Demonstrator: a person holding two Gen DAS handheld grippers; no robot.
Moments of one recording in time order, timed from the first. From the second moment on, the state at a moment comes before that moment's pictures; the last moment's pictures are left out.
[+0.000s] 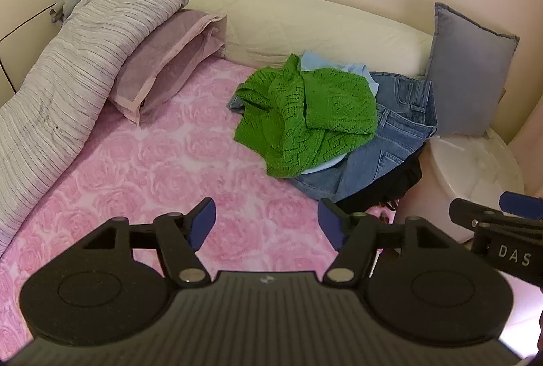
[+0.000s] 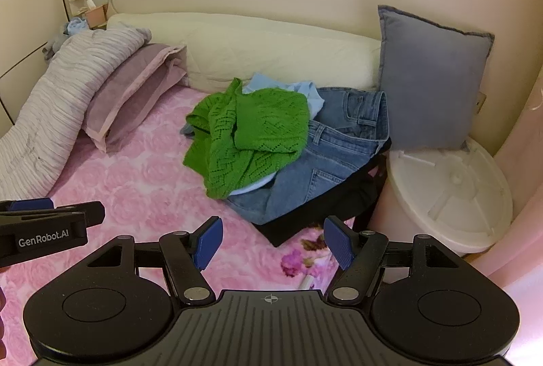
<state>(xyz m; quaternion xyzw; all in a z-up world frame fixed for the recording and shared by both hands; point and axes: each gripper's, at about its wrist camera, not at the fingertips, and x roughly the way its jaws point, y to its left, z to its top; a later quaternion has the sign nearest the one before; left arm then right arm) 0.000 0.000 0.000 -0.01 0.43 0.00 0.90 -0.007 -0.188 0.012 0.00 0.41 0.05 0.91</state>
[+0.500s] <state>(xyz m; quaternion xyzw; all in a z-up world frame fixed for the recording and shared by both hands) -0.015 0.006 0.000 -0.01 0.42 -0.01 0.91 -0.011 -0.200 0.010 0.01 0.41 0.05 0.91</state>
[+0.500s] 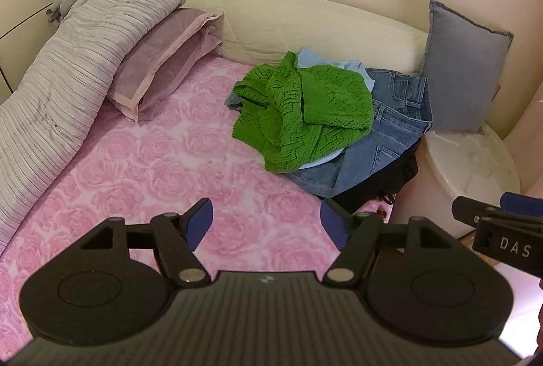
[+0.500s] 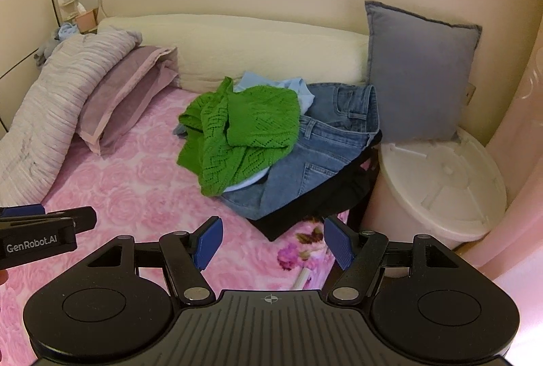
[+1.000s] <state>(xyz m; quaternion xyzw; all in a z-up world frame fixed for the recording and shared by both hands) -0.012 0.017 -0.005 -0.02 0.43 -0.01 0.90 -0.010 -0.195 0.003 0.00 0.42 0.04 0.91</state>
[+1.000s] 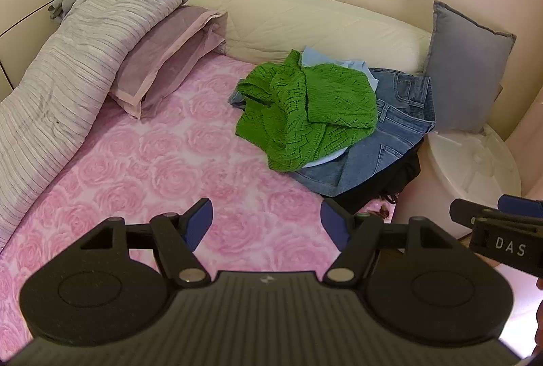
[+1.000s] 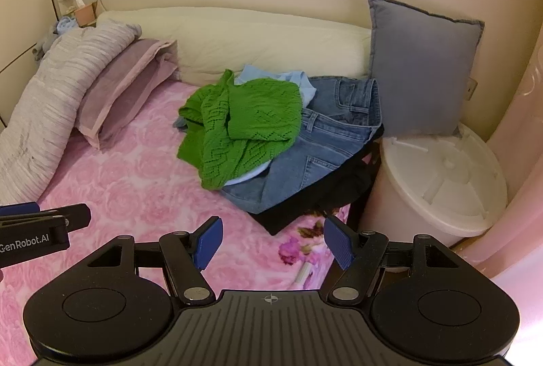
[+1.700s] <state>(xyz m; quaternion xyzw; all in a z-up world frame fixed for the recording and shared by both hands) -0.013 0.017 -0.006 -0.01 0.43 -0.02 0.90 -0.011 -0.187 0.003 0.00 0.42 0.03 0.91</state>
